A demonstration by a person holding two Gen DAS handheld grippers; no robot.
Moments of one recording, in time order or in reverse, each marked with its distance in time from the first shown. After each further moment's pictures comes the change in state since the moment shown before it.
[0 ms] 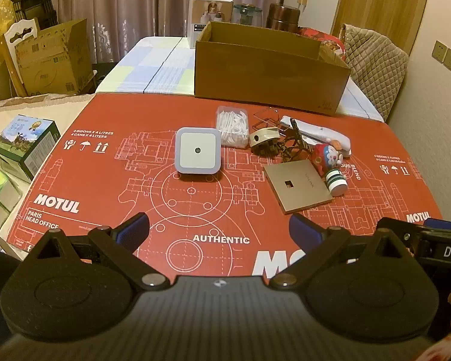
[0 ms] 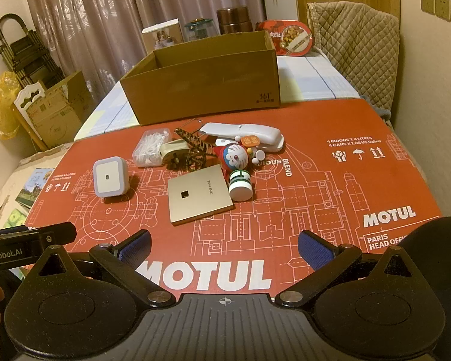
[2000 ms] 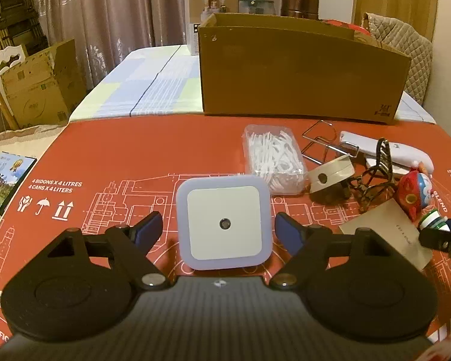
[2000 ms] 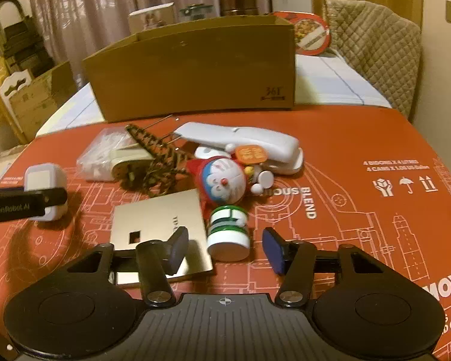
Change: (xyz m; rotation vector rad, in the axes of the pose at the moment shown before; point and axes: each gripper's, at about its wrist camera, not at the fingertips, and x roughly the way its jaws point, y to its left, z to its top) left arm 0.166 0.024 0.047 0.086 -0.078 0.062; right arm 0.140 -0.023 0.026 -0.071 -0.041 -0.024
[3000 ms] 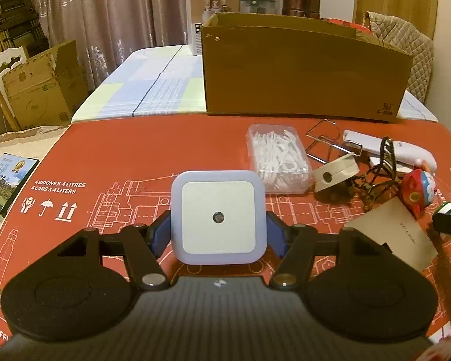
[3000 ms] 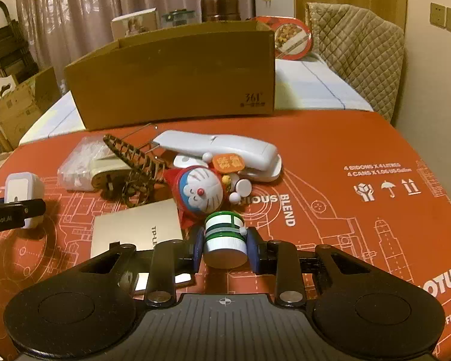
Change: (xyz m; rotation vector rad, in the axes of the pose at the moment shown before) left arm -0.001 0.002 0.000 0.012 -0.004 0.010; right arm -0.002 -0.003 0.004 0.001 -0.022 -0.068
